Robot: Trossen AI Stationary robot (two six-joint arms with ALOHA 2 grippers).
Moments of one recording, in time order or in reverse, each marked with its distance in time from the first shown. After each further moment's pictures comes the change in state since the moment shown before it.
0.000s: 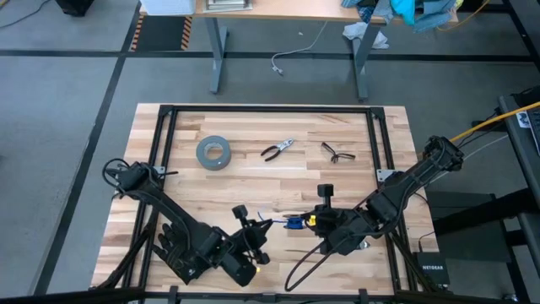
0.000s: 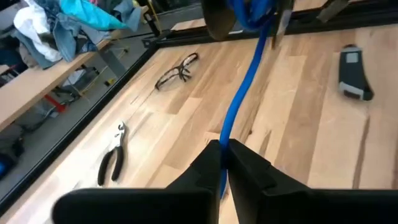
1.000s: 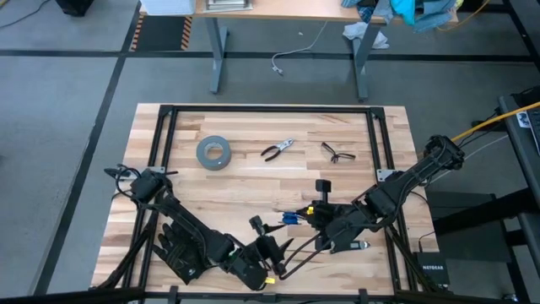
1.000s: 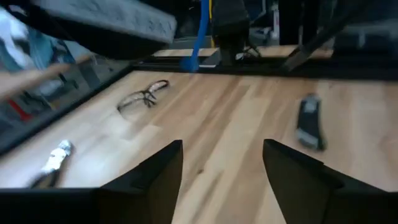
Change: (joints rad) left arm 0.027 0.154 0.000 0.536 -0.018 0.196; right arm -0.043 -0.014 0.001 0.071 -0.021 0.024
